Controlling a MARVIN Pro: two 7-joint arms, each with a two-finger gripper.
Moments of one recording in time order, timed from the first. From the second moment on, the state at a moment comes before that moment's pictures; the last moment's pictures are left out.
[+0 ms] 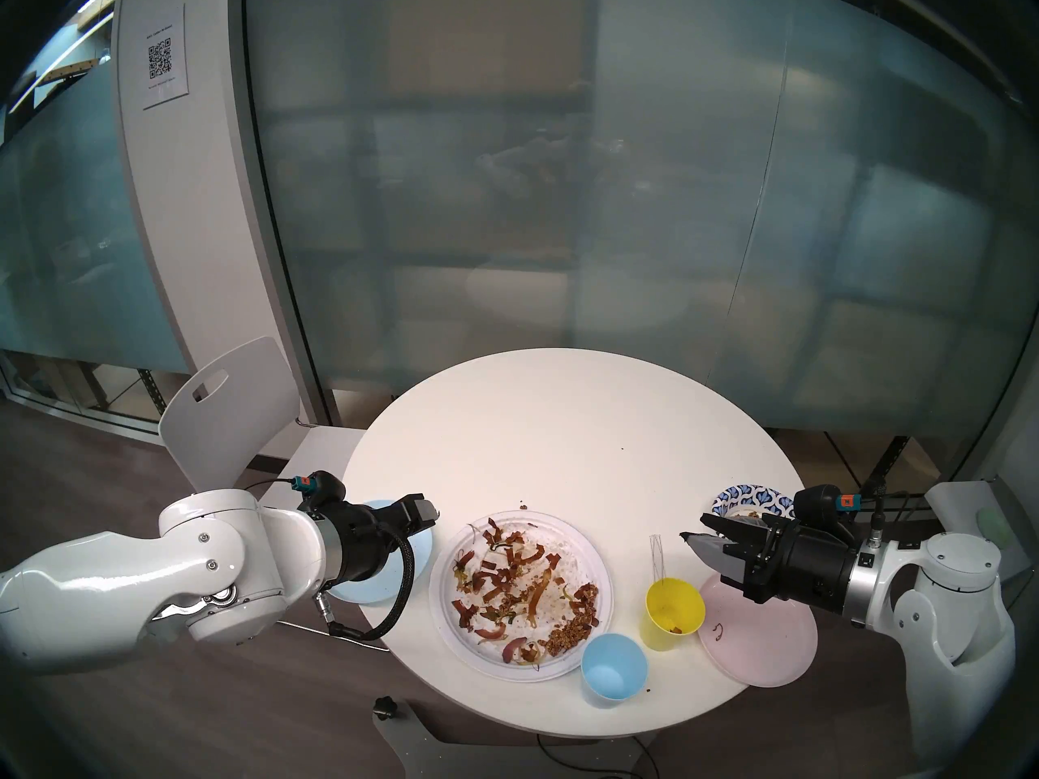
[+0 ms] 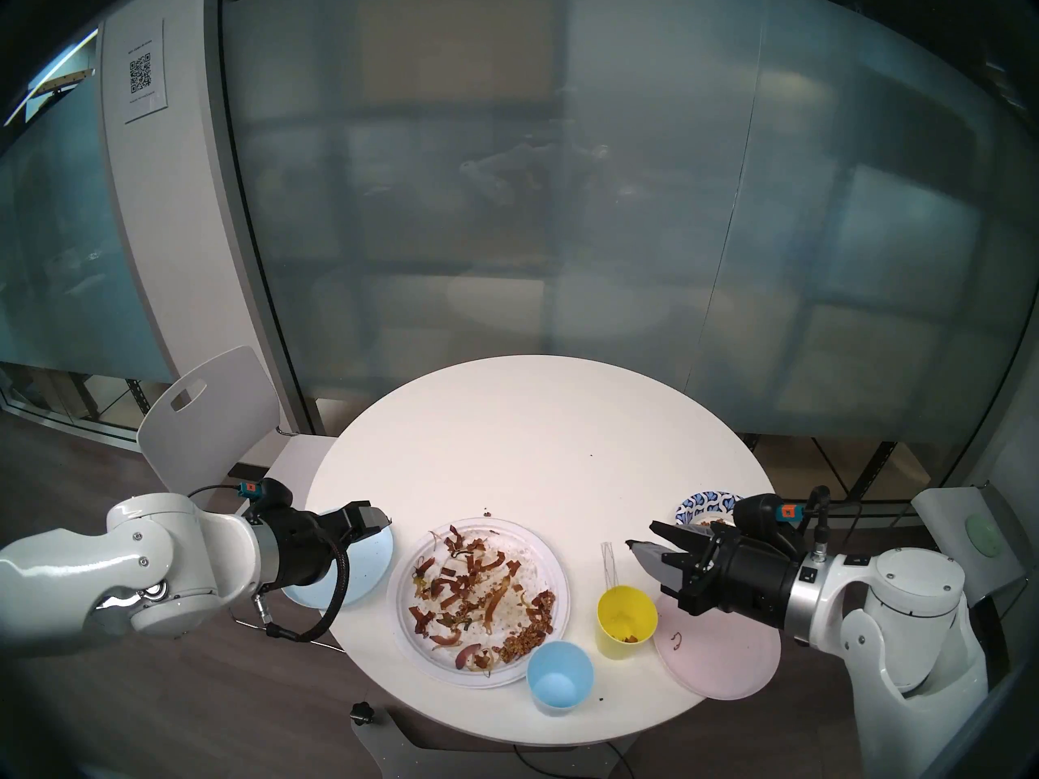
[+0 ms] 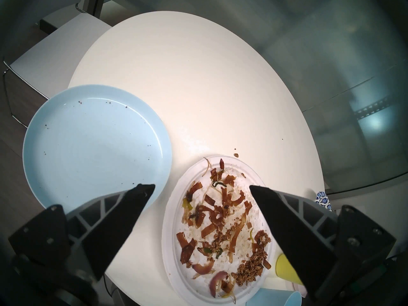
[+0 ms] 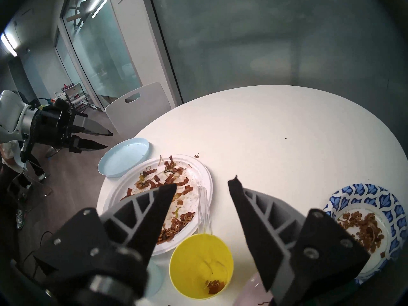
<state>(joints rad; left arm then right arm) 1.65 -0.30 -1.10 -2.33 -2.05 0.01 0.68 -2.24 -1.10 2.05 -2.37 0.56 0.71 0.66</state>
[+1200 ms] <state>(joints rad) 1.64 -0.29 -1.09 -2.33 -2.05 0.01 0.68 -2.38 -1.18 2.00 -2.31 0.45 0.65 0.65</state>
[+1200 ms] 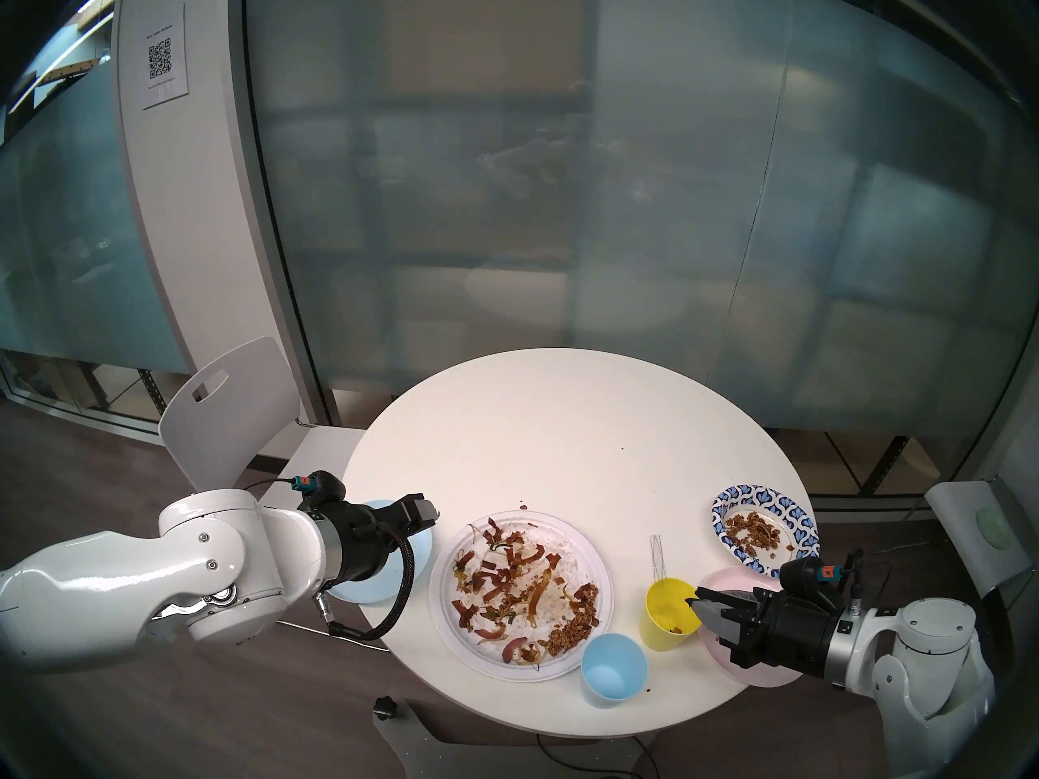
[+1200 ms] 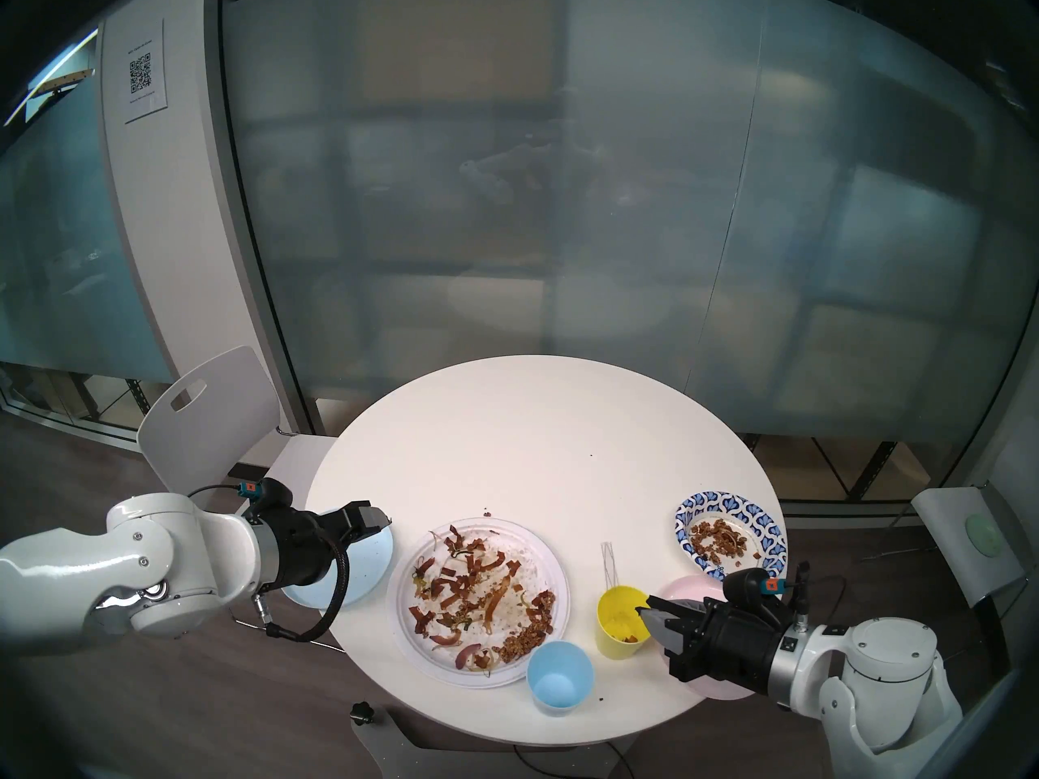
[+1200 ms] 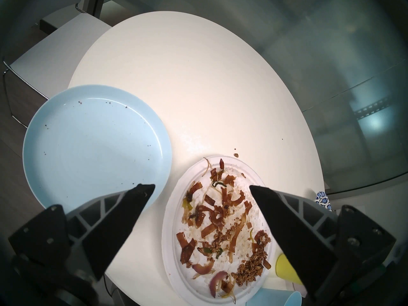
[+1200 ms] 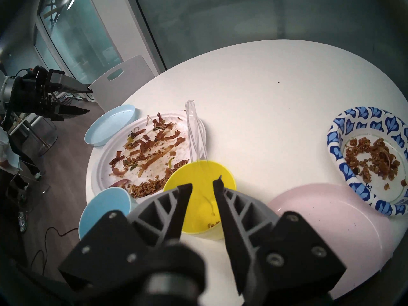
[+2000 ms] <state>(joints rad) 1.63 -0.29 -1.08 -2.33 -2.05 0.01 0.68 -2.30 -1.13 1.98 -2.21 0.46 0.70 0.67</state>
